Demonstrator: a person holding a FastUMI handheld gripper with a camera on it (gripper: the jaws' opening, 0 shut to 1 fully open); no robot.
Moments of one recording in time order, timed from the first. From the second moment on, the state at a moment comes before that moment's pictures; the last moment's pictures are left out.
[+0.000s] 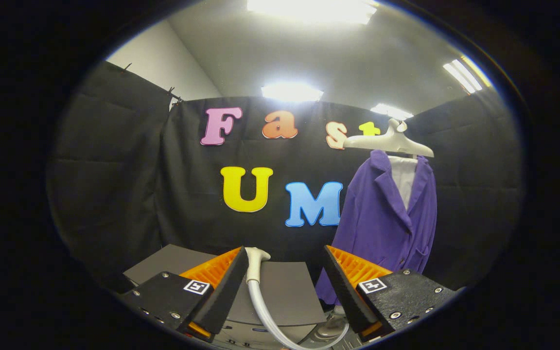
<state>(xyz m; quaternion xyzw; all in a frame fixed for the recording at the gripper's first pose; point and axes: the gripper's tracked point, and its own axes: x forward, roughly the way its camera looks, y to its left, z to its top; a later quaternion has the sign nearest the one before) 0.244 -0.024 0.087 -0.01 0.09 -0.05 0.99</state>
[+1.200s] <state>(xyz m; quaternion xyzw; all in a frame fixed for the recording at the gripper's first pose) 0.472 0.026 -0.125 0.05 0.42 -0.05 0.90</state>
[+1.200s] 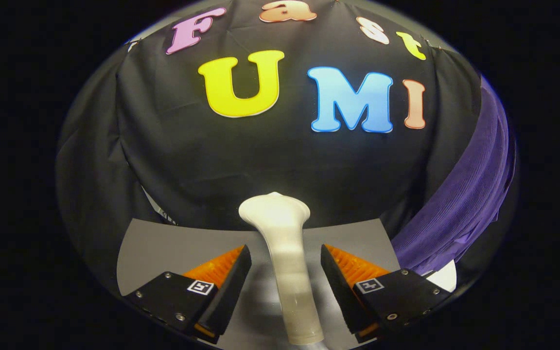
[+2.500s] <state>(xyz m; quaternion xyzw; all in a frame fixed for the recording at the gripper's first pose) 0.371 0.015 -0.034 0.04 0.29 -0.04 0.96</state>
